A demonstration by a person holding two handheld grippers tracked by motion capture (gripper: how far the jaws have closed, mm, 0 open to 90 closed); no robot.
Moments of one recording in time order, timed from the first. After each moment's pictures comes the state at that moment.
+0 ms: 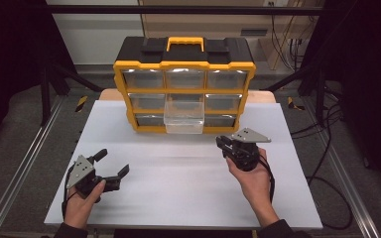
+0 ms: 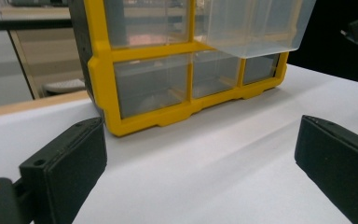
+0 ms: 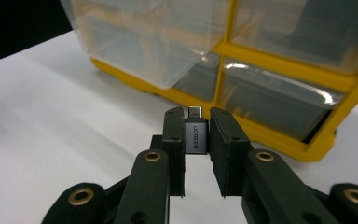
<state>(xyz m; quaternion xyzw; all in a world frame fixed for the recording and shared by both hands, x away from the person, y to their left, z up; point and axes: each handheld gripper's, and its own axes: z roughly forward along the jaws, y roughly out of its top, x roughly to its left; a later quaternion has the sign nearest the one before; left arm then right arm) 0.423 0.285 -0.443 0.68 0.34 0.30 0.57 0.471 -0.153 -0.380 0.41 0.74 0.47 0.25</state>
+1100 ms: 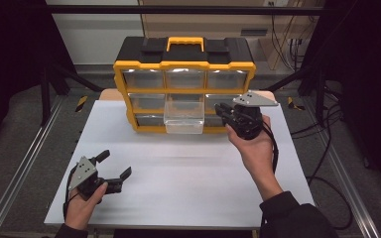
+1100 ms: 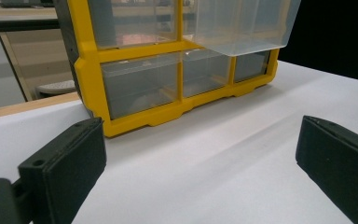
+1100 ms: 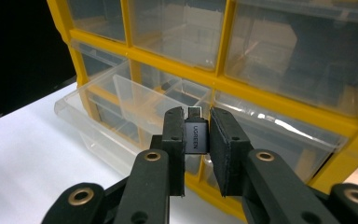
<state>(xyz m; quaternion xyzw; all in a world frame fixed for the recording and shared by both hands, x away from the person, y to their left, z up) 0.421 0.279 -0.444 0.69 0.34 0.29 0.57 0.500 -0.143 -0.291 0.39 0.72 0.50 0.28</state>
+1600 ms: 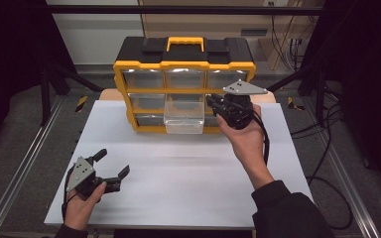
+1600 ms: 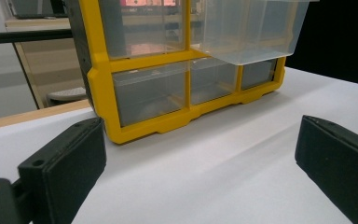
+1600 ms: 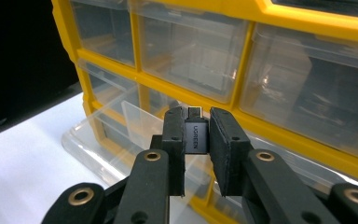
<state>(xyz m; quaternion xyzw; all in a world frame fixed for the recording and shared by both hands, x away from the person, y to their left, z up) 0.420 0.282 -0.441 0.68 0.34 0.31 0.57 0.516 -0.120 -0.275 0.38 0.73 0.50 0.28</state>
